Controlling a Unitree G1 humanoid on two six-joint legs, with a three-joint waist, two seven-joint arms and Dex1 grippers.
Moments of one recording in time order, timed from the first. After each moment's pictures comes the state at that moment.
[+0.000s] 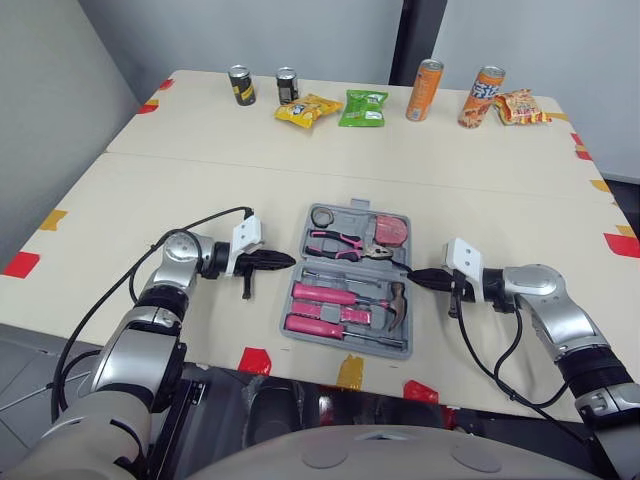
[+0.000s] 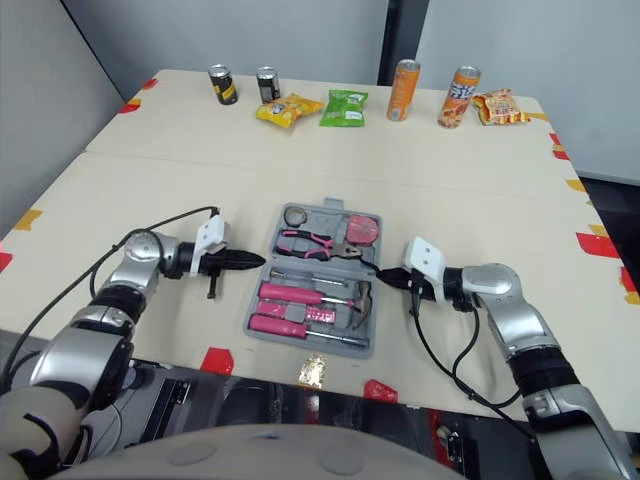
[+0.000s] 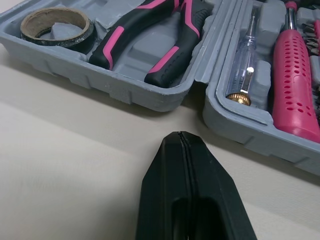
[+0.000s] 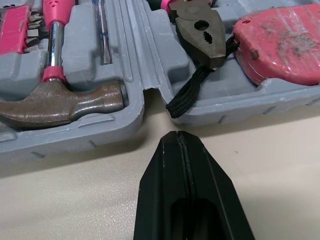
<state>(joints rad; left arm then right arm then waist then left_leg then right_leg) -0.63 0.45 -0.10 1.04 -0.08 -0.40 -1.42 -0.19 -0.62 0.14 0.27 0.15 -0.03 1.12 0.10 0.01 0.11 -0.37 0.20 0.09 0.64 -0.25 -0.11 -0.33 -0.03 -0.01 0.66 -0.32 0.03</state>
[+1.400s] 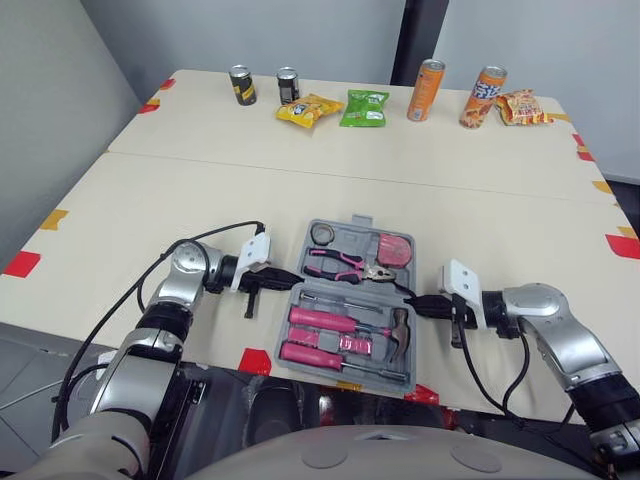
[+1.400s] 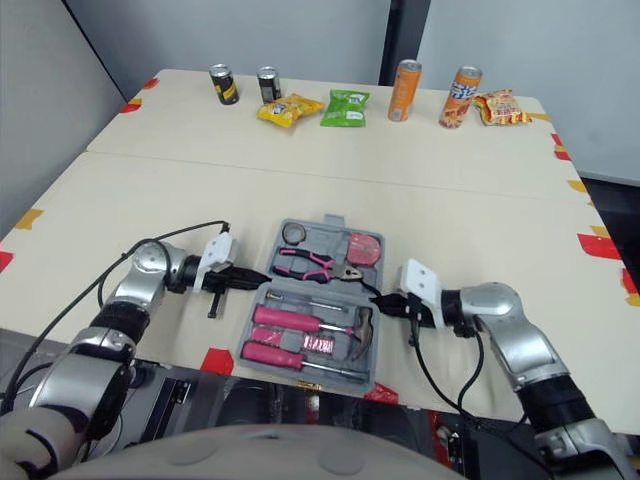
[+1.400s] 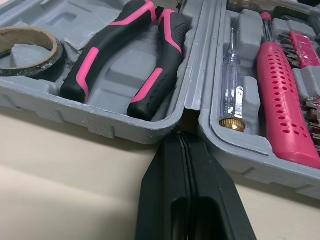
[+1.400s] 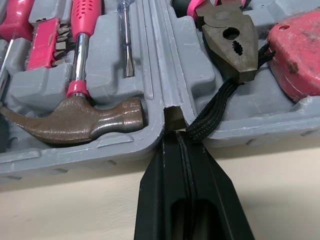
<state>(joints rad) -0.45 0.45 -0.13 0.73 -0.10 -0.28 -1.53 -0.02 -0.65 0.15 0.01 0.18 0.12 1.16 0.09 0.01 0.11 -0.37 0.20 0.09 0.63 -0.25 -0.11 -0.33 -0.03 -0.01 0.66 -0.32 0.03</state>
